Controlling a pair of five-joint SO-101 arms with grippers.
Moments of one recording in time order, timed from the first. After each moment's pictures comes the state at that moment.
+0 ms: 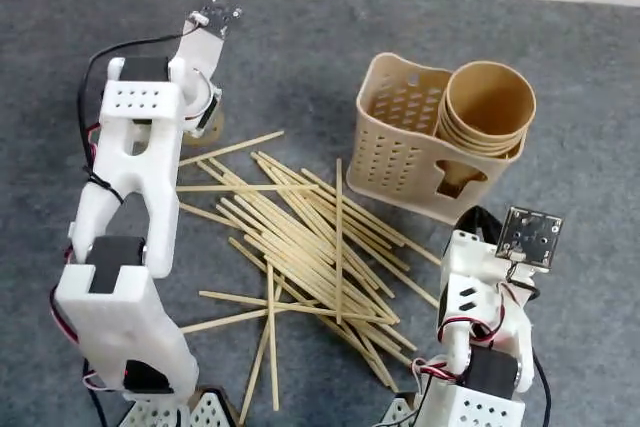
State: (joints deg) left arm -6.3 17.3 -11.5 68.3 -22.5; right arm 10.5 -104.6 90.1 45.4 3.1
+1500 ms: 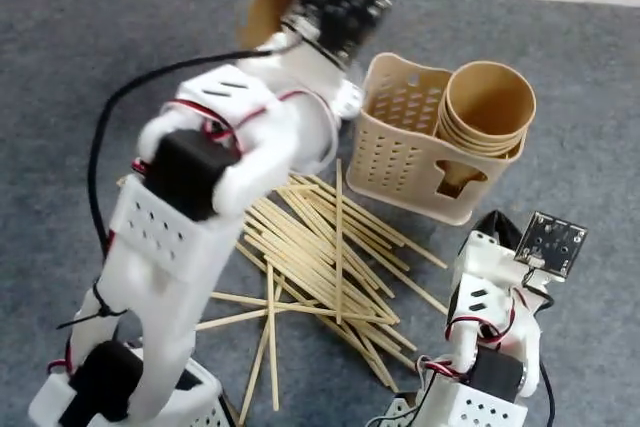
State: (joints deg) left arm 29.3 -16.7 -20.5 73.5 -5.7; right arm 15.8 -104.6 90.1 45.4 0.6
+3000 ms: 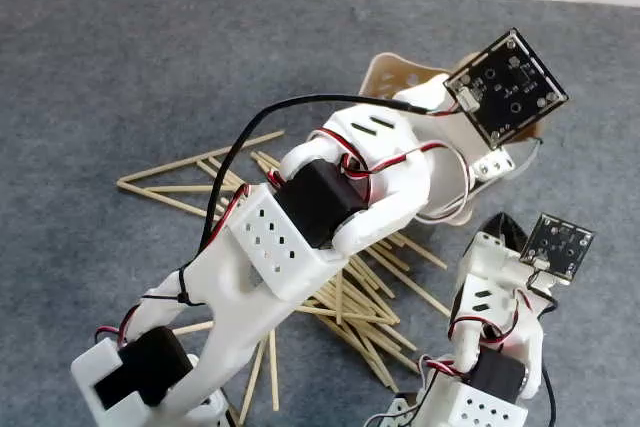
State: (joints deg) left arm 48.0 -6.1 -22.1 57.5 -5.9; right arm 17.7 -104.6 90.1 45.4 0.6
